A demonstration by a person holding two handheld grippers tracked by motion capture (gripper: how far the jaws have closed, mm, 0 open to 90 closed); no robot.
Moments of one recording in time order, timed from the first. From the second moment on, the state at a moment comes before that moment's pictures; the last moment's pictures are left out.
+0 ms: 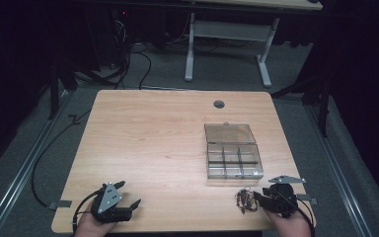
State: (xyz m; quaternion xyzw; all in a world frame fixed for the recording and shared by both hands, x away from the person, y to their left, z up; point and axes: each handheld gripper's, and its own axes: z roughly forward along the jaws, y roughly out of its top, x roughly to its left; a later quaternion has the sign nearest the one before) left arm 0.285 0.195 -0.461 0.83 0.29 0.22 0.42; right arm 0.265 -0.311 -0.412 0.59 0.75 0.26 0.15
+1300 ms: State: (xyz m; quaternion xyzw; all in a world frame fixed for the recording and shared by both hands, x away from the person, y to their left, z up) left arm 0.284 0.194 -0.461 0.84 0.28 0.22 0.41; right arm 0.282 -0.283 -0.402 0.55 0.82 0.15 0.07
